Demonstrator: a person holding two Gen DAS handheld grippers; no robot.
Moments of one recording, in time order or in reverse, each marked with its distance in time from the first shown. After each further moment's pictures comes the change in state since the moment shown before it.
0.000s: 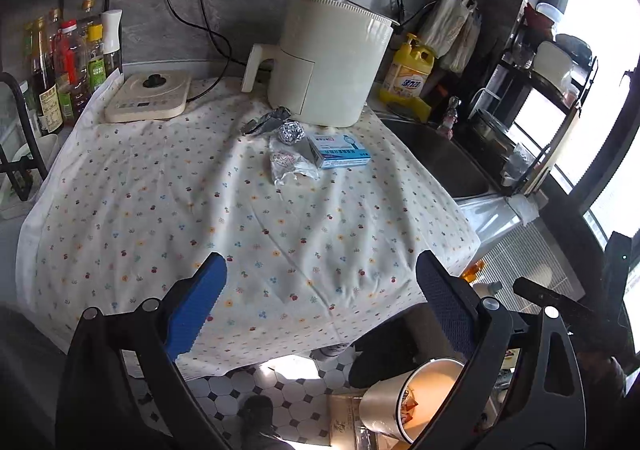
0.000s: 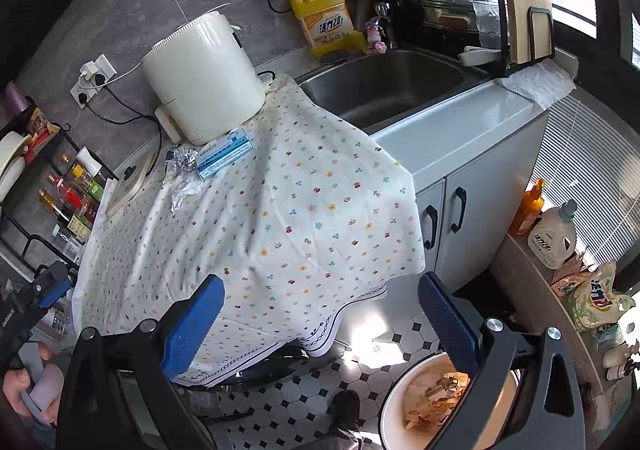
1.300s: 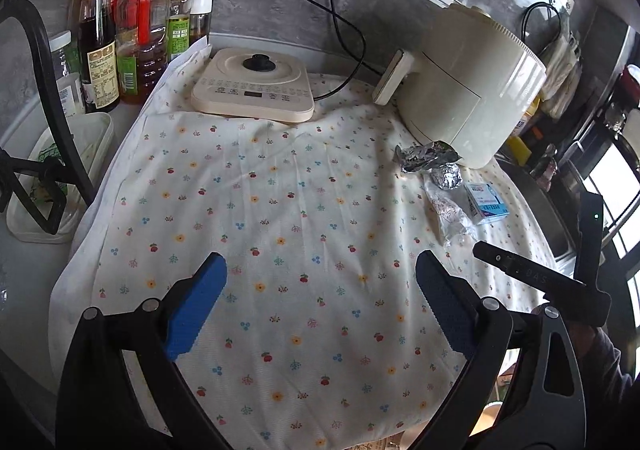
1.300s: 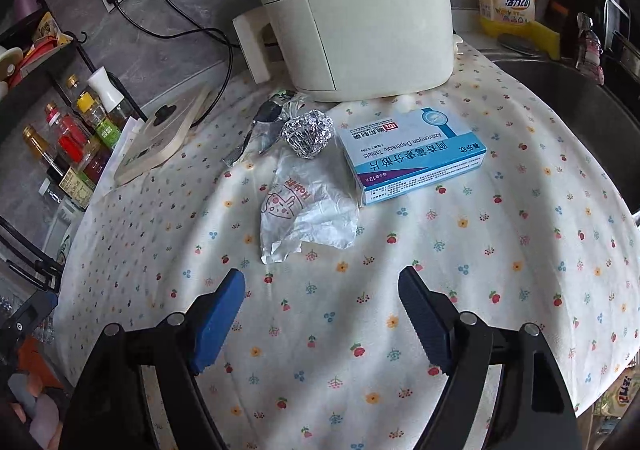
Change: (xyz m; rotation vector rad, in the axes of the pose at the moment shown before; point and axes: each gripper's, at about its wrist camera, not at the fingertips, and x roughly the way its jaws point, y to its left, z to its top) left arm 0.075 0.173 0.056 -0.157 0.028 0.141; right arm 0.232 0.218 0.066 -0.231 0.150 0.092
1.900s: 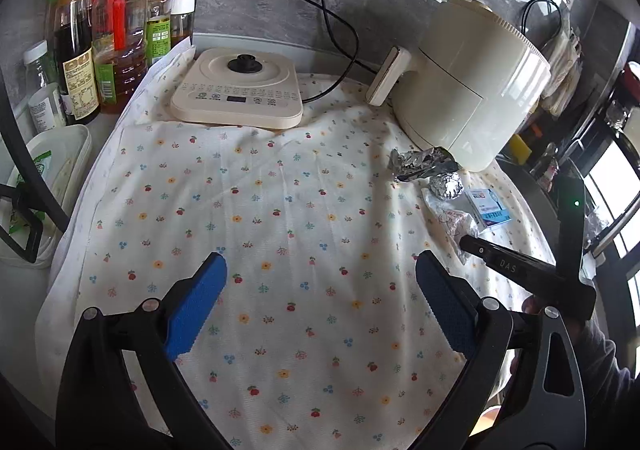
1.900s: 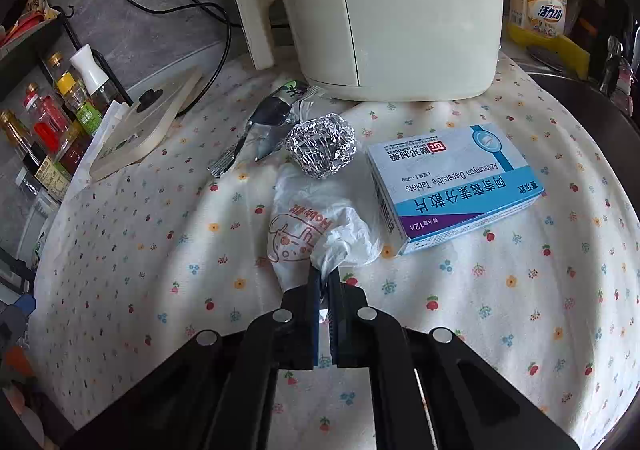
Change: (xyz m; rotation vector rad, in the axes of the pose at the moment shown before) left arm 0.025 -0.012 0.020 0.023 0.014 -0.031; right arm 0.042 0.019 0.027 -0.069 0.028 -0.039
